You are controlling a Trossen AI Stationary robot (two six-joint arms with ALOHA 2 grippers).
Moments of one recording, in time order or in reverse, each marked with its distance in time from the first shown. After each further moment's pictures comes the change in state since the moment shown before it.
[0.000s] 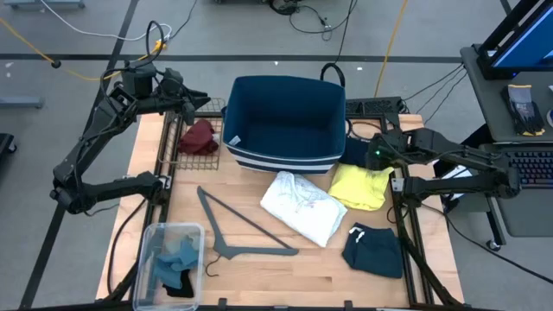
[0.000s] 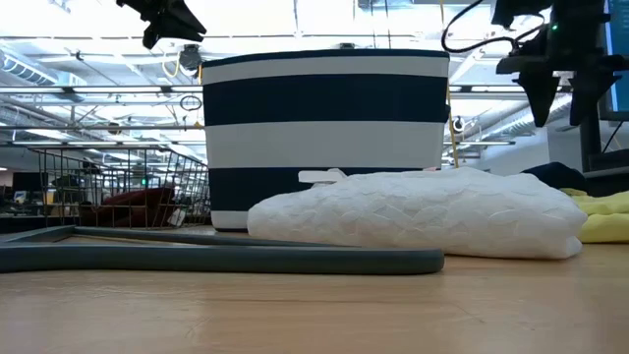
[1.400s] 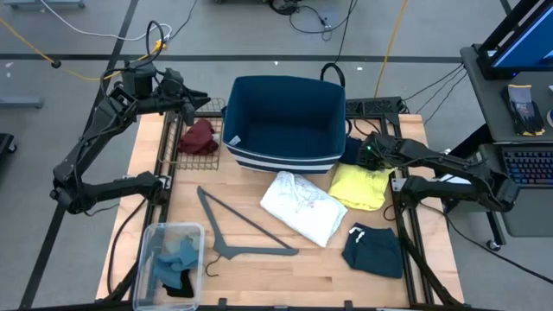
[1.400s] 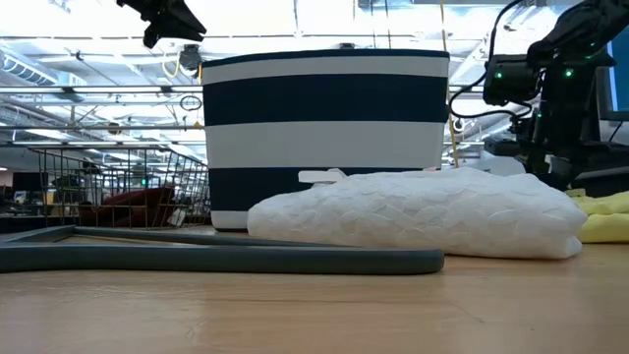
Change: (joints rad) left arm 0.000 0.000 0.000 0.001 0.003 0.018; right arm -0.312 -0.001 -0.463 0.649 -0.058 -0.045
